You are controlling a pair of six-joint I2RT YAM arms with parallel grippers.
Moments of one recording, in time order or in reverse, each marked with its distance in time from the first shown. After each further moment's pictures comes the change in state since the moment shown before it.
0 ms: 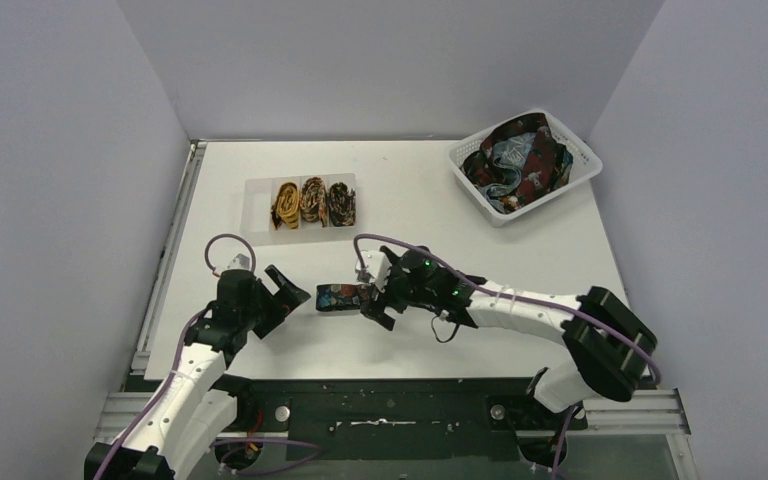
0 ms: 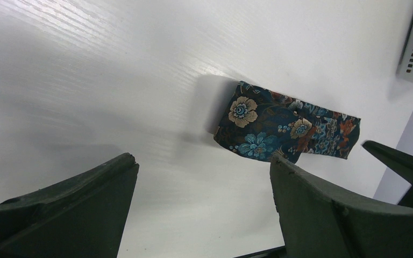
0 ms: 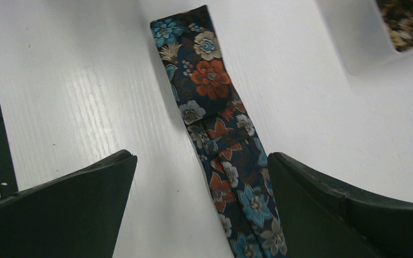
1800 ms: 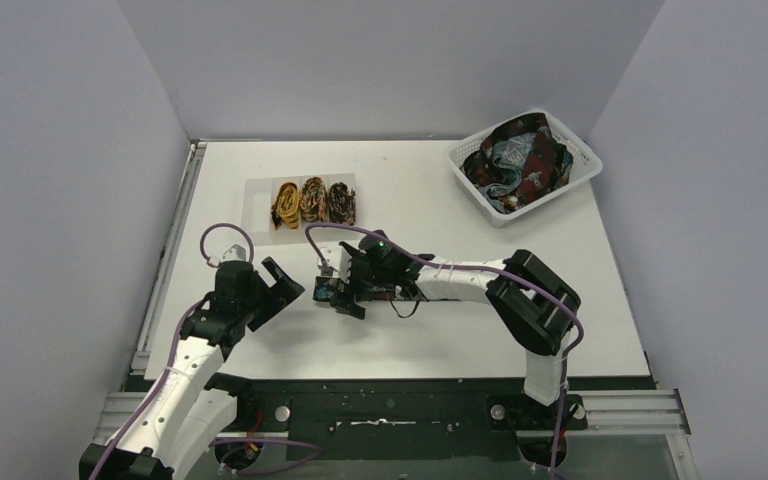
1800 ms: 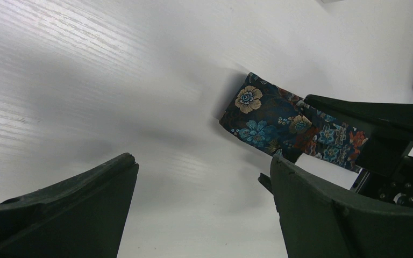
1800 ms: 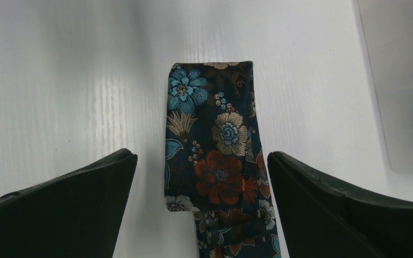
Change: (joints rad) left arm -0.013 0.013 0.101 -0.094 -0.099 0.060; right arm 0.006 0.391 0.328 -0.025 -0.135 -0.115
